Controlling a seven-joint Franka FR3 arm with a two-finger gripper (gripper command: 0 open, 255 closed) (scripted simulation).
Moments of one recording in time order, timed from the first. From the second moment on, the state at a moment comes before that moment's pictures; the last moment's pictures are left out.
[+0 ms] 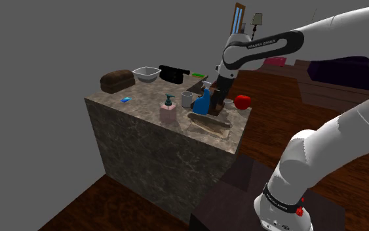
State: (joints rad) arm -0.02 -0.47 -0.28 -2.43 0.03 2.00 -0.41
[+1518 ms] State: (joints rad) arm -0.05 0.23 -0.44 -2.14 0.33 2.30 -0.97
